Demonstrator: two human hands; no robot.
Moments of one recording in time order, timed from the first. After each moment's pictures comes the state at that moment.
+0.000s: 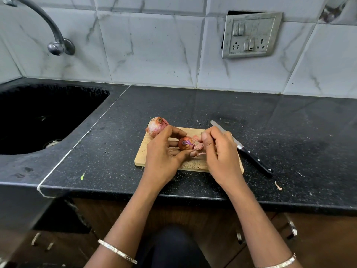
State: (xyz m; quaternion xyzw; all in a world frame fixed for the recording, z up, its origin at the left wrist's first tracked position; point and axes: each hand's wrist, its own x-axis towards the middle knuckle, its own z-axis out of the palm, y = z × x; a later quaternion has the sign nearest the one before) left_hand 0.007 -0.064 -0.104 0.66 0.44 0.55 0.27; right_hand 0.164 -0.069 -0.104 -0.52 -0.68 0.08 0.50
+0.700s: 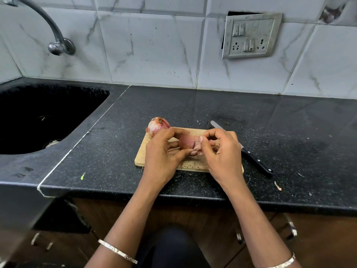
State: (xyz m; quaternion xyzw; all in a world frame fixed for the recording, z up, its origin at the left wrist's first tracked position) left_hand 0.005 -0.063 -0.105 0.66 0.43 0.56 0.26; right_hand 0.162 -0.070 -0.103 -0.54 -0.65 0.06 0.54
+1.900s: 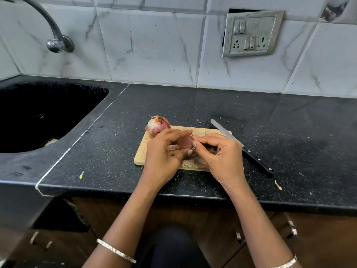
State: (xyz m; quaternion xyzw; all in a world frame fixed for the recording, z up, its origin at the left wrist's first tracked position) left_hand 0.002 -0.057 -0.110 0.71 0.43 0.53 0.19; right_hand 0.167 -0.069 -0.107 -0.47 -0.67 0.14 0.56
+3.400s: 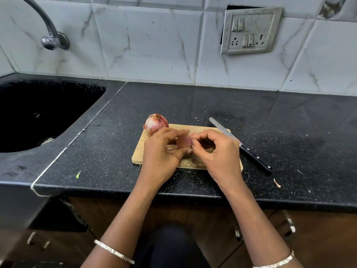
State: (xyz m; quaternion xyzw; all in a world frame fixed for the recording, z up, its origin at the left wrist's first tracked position) left_hand 0.003 -0.056 -0.111 0.70 0.45 0.53 0.18; right_hand 0.161 -0.068 -0.106 -0.50 -0.68 0.07 0.53
